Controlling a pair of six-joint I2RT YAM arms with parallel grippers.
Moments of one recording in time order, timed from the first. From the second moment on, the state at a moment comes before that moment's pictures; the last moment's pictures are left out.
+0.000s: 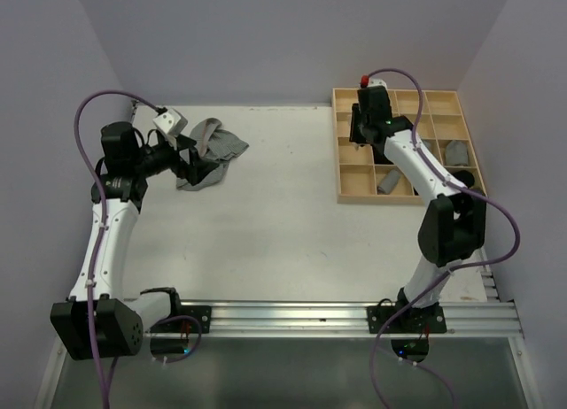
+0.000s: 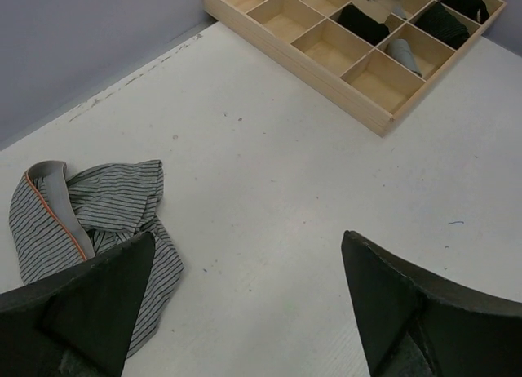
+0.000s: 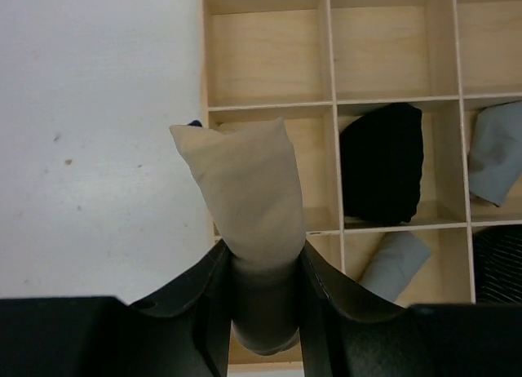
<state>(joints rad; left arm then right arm) 0.09 1.14 1.08 -0.33 0.89 0.24 0.29 1.74 1.56 -0.53 0.26 0.23</state>
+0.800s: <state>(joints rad) 0.09 1.05 1.00 -0.32 0.75 0.25 0.27 2.23 1.90 -0.85 0.52 0.61</state>
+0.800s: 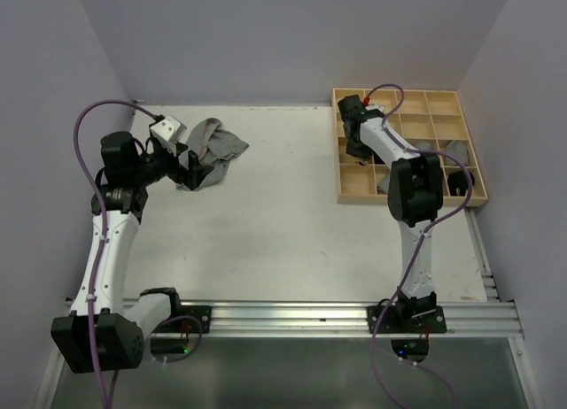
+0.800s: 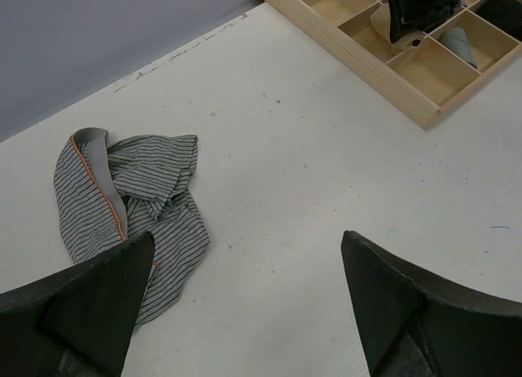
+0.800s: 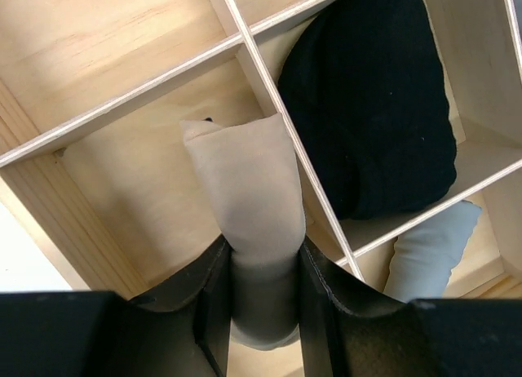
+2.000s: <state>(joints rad) 0.09 1.13 0.99 -0.39 0.69 0.30 0.23 2.32 1.93 -0.76 0.32 0.72</state>
